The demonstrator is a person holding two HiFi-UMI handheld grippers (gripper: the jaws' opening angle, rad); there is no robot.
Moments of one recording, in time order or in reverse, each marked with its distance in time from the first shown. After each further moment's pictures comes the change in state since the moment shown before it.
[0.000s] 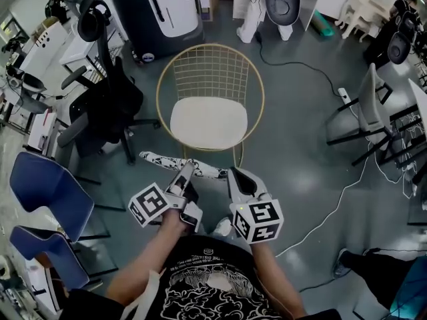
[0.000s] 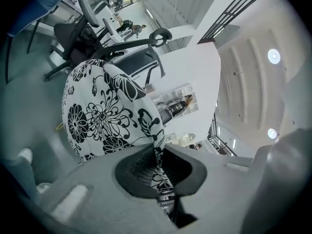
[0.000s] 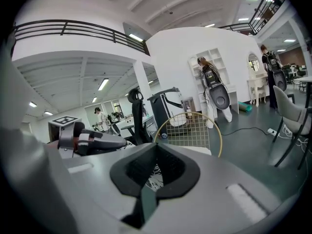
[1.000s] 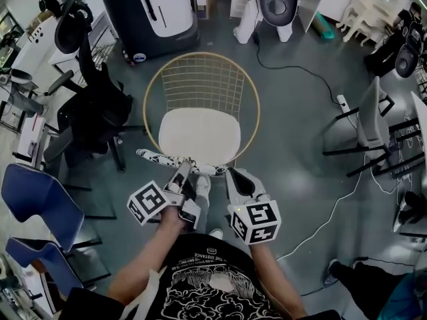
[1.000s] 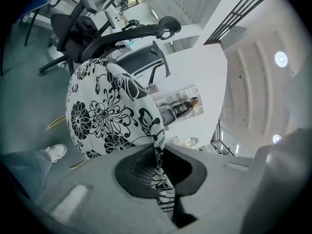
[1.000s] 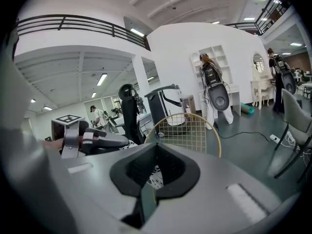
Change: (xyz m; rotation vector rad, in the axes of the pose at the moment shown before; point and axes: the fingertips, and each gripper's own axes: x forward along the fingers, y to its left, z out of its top) left arm 0.112 0.014 0.032 -0.048 -0.022 0.028; right arm 0.076 -0.074 0.032 -0.036 0.041 0.001
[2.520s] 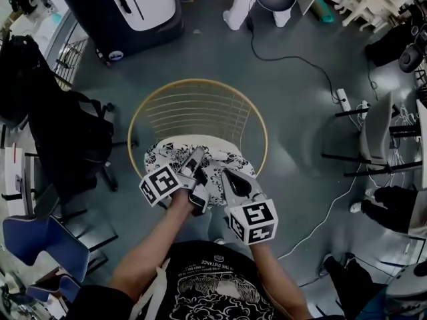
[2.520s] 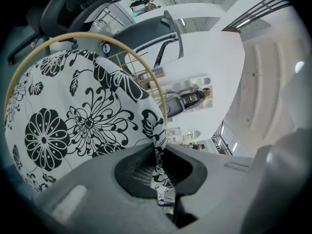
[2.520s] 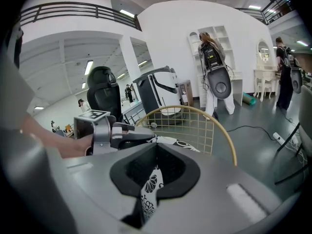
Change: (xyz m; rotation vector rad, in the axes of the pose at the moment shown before) left arm 0.252 0.046 0.099 -0.095 0.202 0.010; right arm 0.207 -0.080 0.051 0.037 0.196 -0.044
